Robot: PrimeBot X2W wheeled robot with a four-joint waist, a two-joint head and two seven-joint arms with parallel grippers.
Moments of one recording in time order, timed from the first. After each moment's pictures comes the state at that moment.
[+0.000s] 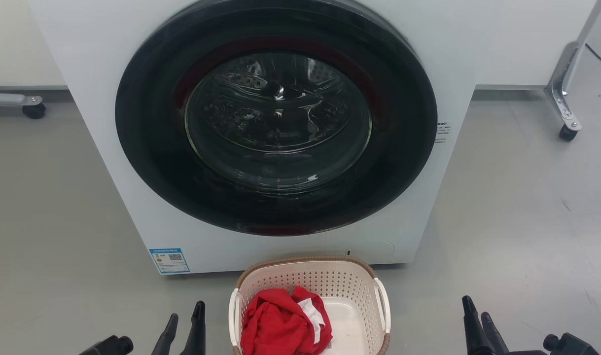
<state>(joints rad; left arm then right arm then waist) -0.03 0.07 -0.19 0.25 -0.87 0.00 -0.07 -0.05 -0.04 0.14 0.27 0.92 0.00 -0.07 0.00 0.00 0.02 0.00</state>
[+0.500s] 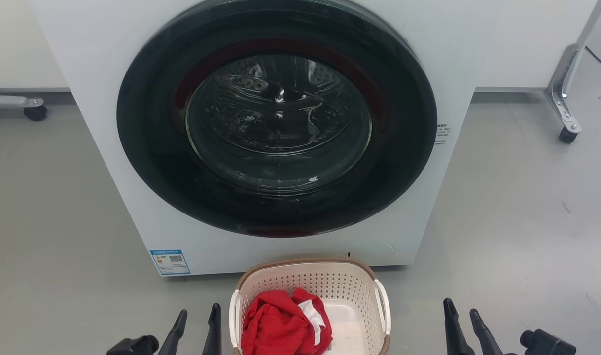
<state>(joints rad) -0.03 0.08 -0.25 0.25 -0.62 0.04 -0.13 -0.05 -0.05 0.21 0.27 0.70 -0.04 -0.13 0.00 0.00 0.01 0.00</state>
